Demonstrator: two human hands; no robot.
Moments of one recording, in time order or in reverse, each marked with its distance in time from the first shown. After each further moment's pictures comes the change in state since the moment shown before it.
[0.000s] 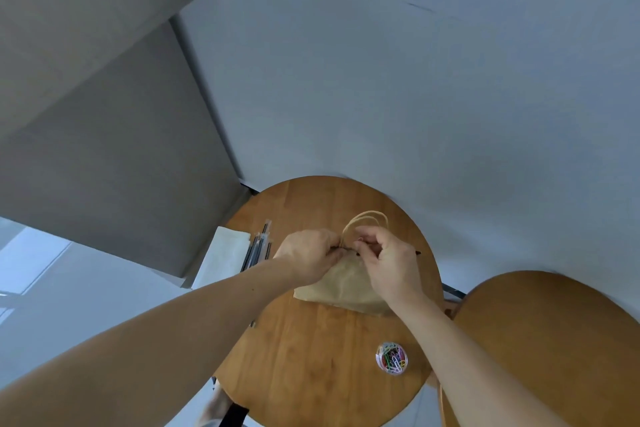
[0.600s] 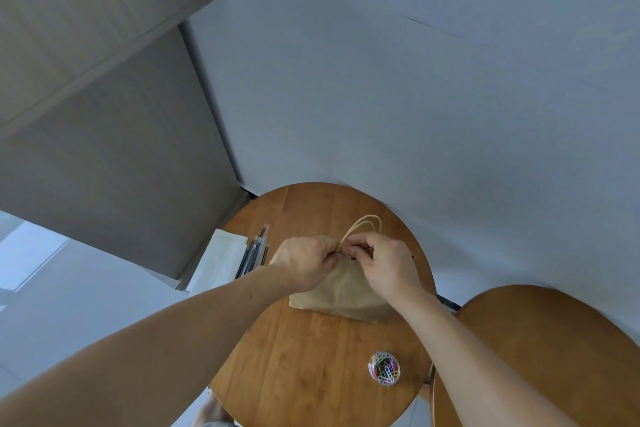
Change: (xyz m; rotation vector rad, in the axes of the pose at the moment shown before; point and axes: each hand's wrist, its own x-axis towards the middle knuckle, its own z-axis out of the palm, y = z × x) left_hand 0.003 -0.010 0.011 0.015 0.100 0.048; right_hand 0.019 0.001 -0.007 -0.160 -0.186 -0.030
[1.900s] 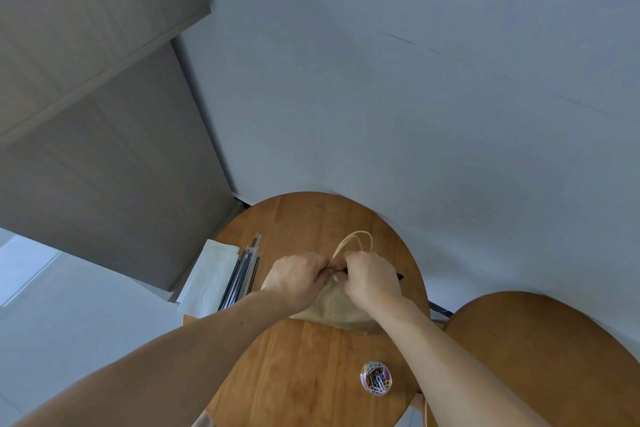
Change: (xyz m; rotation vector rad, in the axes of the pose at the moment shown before) left_hand -0.011 0.007 0.019 -0.069 0.136 -0.029; right_hand 0.004 -0.004 0.007 -0.418 -0.287 0.066
